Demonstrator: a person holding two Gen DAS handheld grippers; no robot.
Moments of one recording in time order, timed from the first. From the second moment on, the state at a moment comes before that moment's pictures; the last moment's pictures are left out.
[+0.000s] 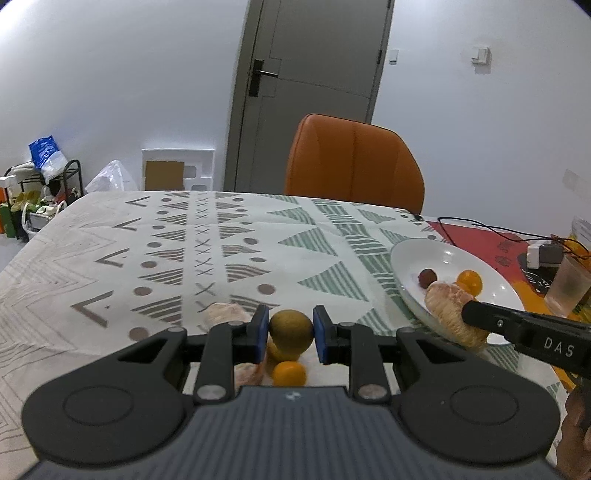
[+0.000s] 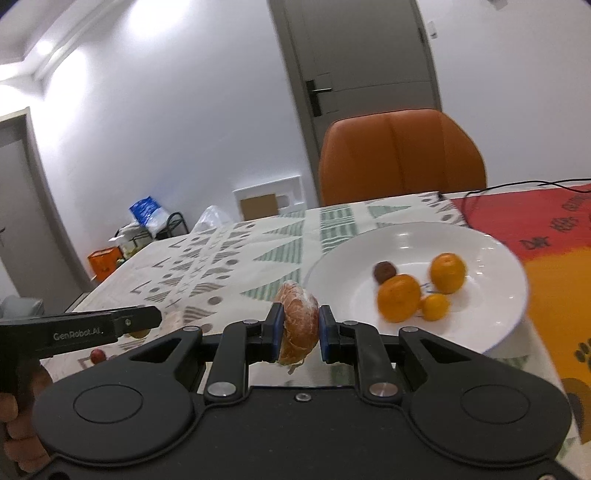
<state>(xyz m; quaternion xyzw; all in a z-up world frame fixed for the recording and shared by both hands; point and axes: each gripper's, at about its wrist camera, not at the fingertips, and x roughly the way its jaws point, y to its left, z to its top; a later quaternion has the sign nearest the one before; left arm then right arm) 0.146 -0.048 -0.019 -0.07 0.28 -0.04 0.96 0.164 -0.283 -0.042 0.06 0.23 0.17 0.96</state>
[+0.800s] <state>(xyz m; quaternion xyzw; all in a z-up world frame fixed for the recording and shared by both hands) 0.186 -0.124 -0.008 -0.02 0.26 -0.11 0.96 0.172 -0.351 -0.041 0.08 0.22 0.07 0.97</state>
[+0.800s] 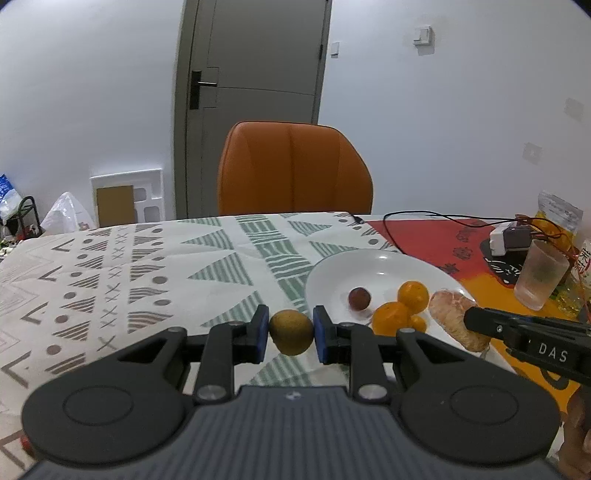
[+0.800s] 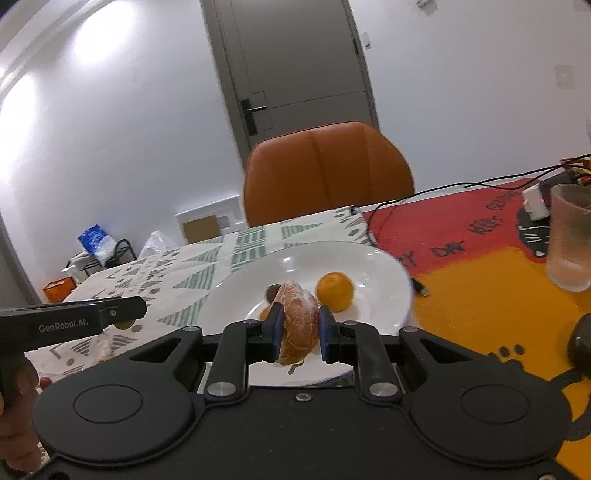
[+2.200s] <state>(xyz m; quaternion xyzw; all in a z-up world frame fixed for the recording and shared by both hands) 0.202 -0.159 0.004 0.01 0.24 -0.09 0.97 0.166 -0.379 -0.045 0.13 0.22 0.05 0.97</state>
